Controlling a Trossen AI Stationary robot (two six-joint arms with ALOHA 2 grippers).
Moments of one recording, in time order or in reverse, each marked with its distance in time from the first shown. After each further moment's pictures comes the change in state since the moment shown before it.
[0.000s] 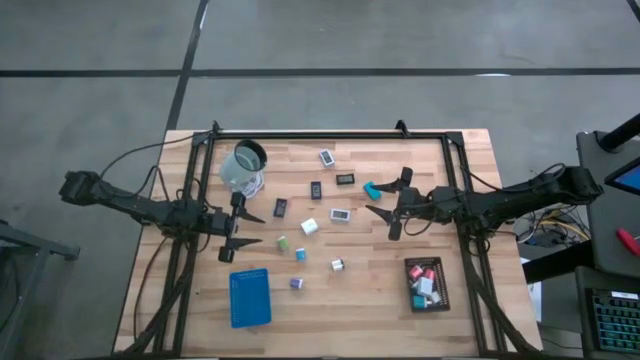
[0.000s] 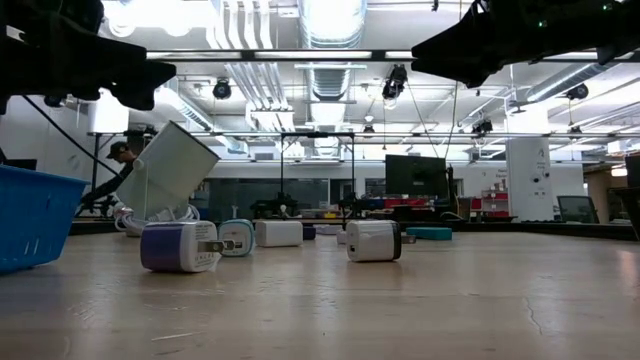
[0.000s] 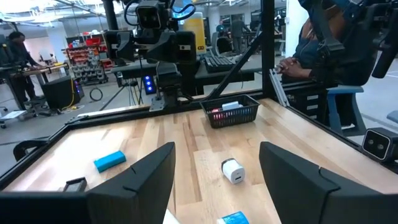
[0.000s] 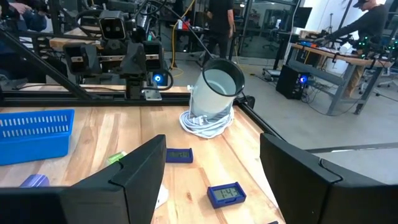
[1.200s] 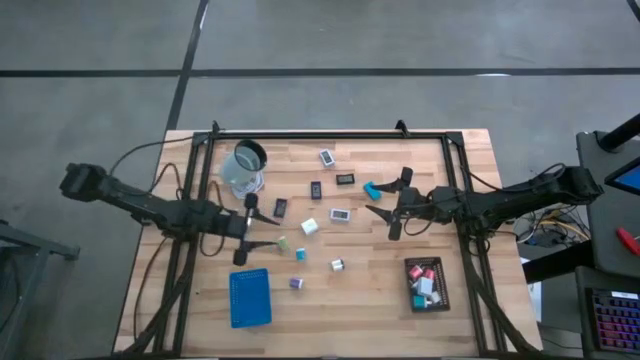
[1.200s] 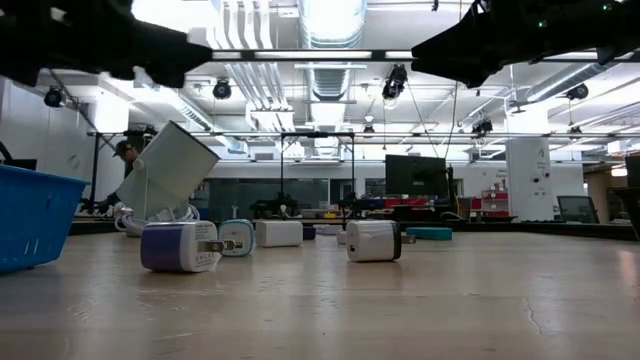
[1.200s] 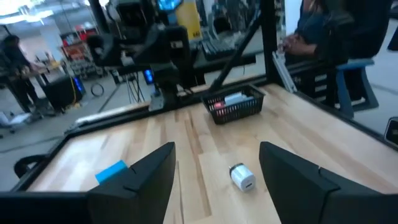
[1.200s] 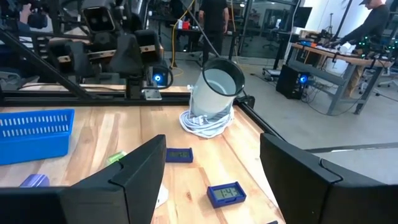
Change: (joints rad) left arm -0.001 0.319 0.178 0.065 0.000 0.093; right arm 0.000 0.000 0.000 -0.001 0.000 0.000
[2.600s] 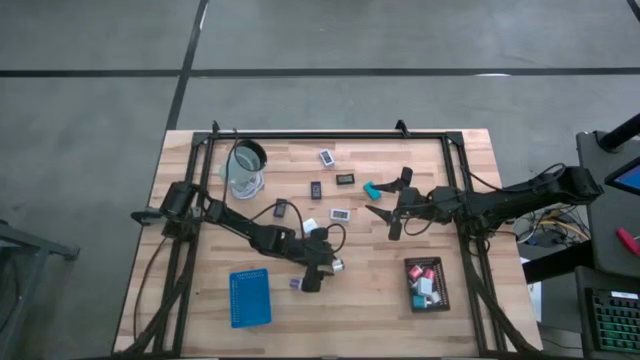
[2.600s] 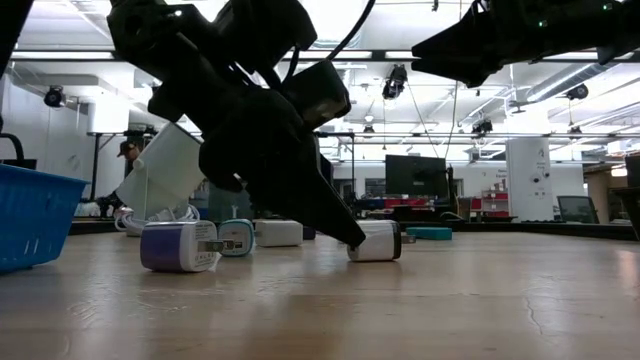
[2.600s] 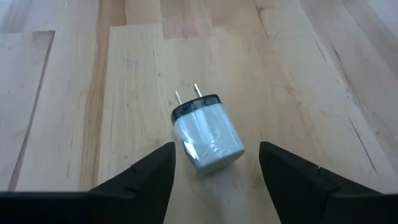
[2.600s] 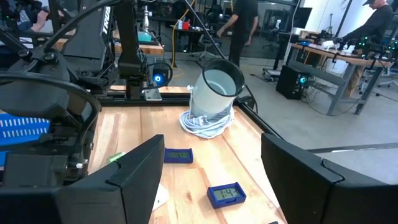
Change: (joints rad) left arm -0.006 1.114 0.765 -0.299 0.062 -0.302; right arm 0.000 -0.002 0.000 0.001 0.000 0.000
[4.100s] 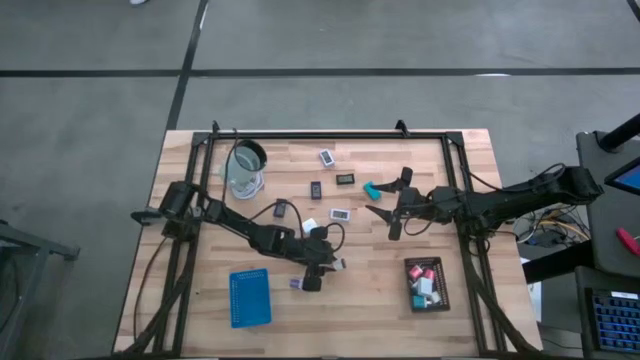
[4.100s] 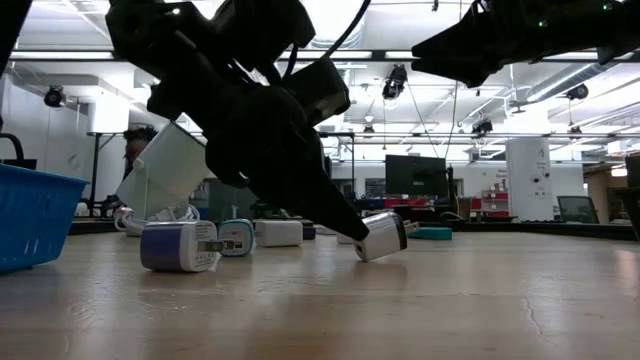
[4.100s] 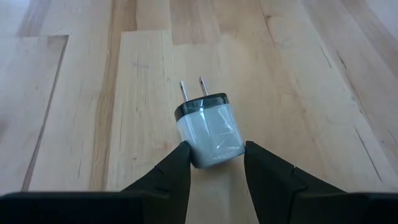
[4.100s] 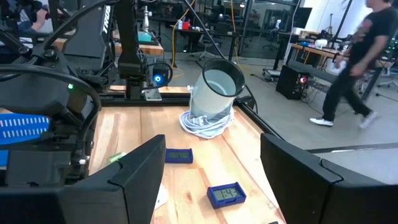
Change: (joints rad) left arm -0.001 -0.002 -0.005 0.008 -0.027 -0.018; right arm 0.000 0.000 0.000 0.000 0.000 0.000
